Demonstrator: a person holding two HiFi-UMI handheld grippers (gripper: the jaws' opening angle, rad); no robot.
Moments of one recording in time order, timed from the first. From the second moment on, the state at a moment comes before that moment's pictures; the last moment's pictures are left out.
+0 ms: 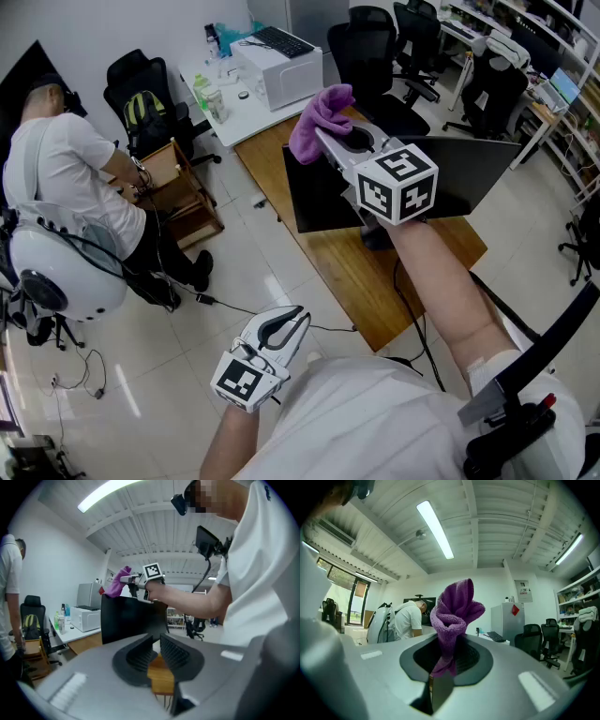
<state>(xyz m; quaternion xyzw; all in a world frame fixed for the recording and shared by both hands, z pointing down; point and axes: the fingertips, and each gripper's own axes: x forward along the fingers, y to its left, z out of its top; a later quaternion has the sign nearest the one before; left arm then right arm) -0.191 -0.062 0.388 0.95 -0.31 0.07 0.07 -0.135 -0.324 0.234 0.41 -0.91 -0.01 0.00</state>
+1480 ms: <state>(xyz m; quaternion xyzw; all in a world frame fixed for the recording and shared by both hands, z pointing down) -0.081 -0.080 0.387 0.96 -0.27 0.09 0.06 0.038 -0.332 0.246 0.47 -0.88 -0.01 0.00</state>
